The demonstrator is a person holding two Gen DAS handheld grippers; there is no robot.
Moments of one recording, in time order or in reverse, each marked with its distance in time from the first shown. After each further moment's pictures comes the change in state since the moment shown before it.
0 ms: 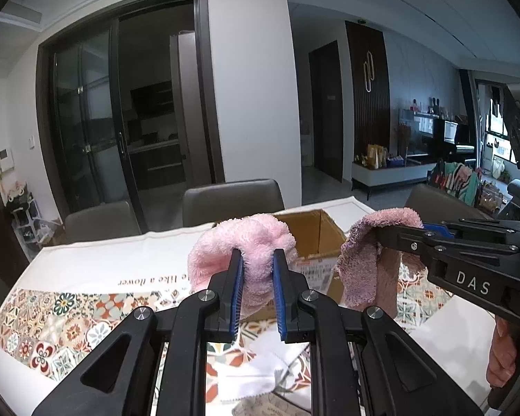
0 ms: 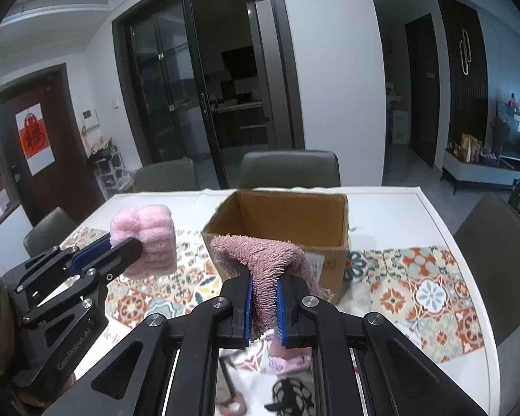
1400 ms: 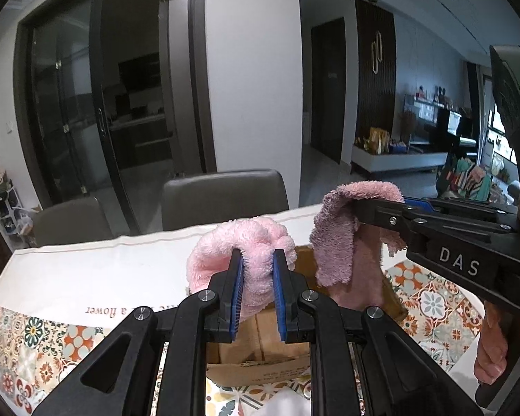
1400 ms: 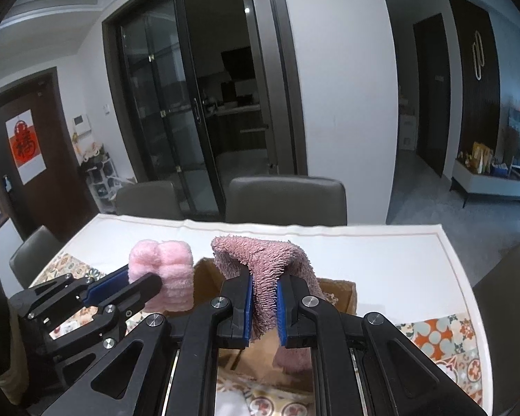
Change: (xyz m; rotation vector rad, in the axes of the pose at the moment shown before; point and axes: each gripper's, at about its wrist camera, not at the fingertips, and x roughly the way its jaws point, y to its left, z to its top) left arm 0.169 0.019 0.058 -0.029 0.138 -0.053; right arm 0.139 -0.040 0.108 -0.005 0.027 0.018
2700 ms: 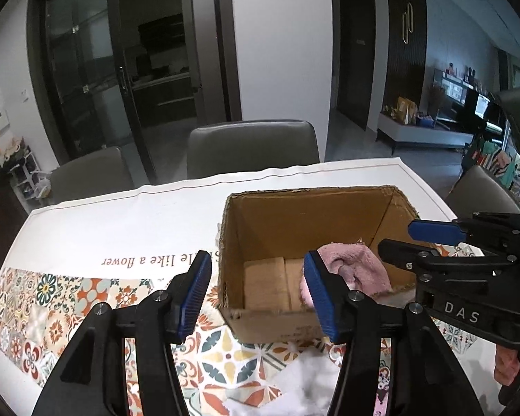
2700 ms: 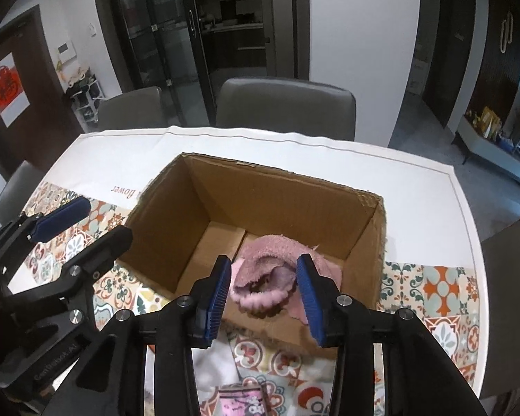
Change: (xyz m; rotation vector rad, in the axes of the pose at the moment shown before) left arm -0.001 0.019 -0.036 -0.062 0.157 0.108; right arm 0.056 0.010 -0.051 -0.070 0.343 -0.051
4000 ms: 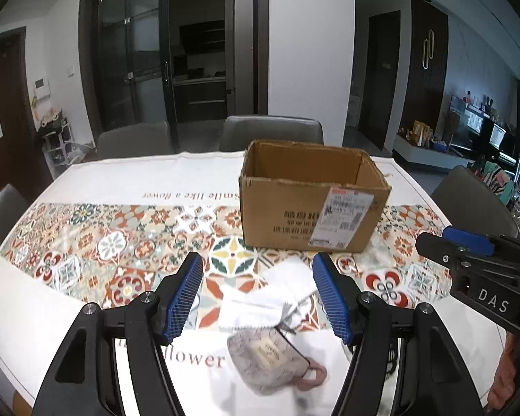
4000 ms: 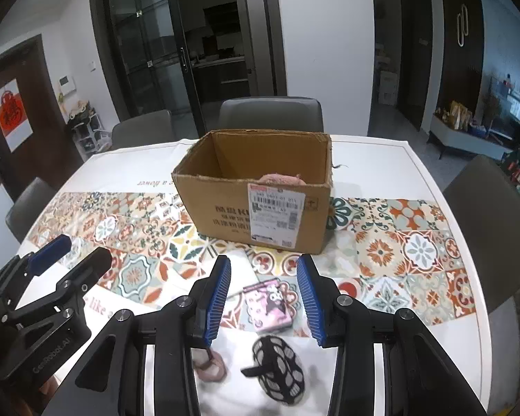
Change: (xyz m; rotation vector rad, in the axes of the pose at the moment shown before) left arm -0.133 -0.019 -0.140 -0.131 -0.046 0.067; right arm -0.127 0.024 -0.150 0.093 -0.149 -0.042
